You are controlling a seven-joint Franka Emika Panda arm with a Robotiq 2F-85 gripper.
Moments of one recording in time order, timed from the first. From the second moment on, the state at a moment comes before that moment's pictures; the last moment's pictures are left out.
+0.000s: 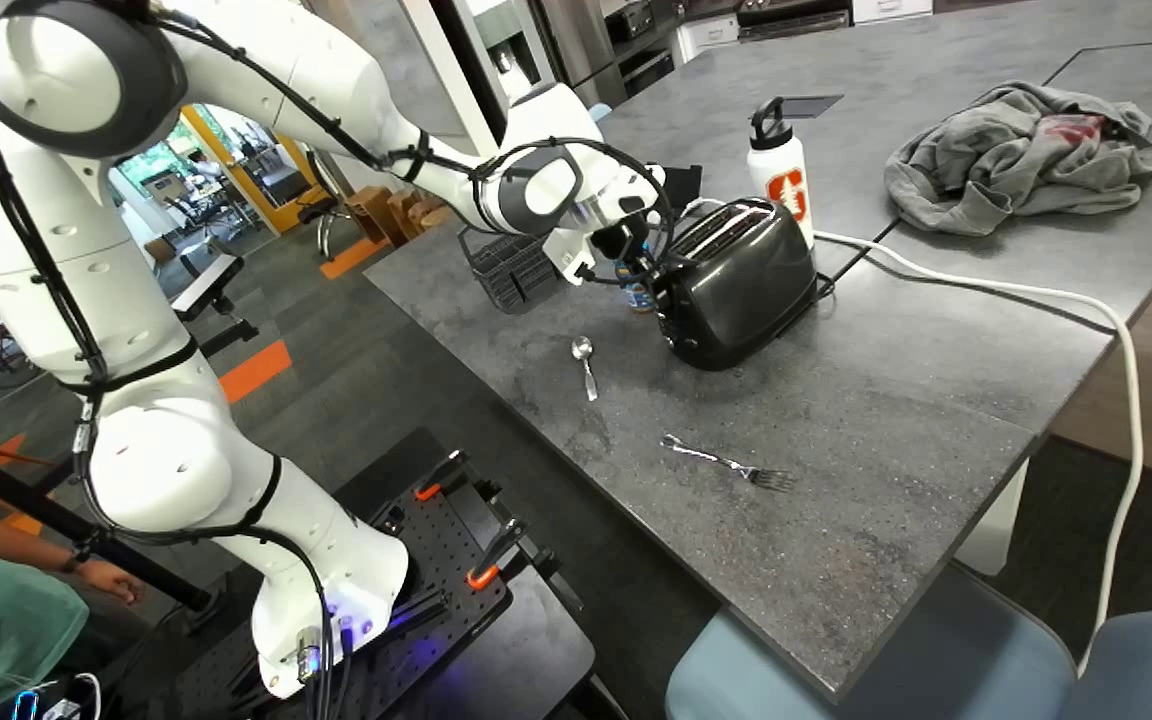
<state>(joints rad) 0.01 0.30 -0.11 -2.22 -0.14 2.69 0.32</state>
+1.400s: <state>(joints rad) 0.01 0.34 -0.12 -2.22 -0.03 2.71 0.34</state>
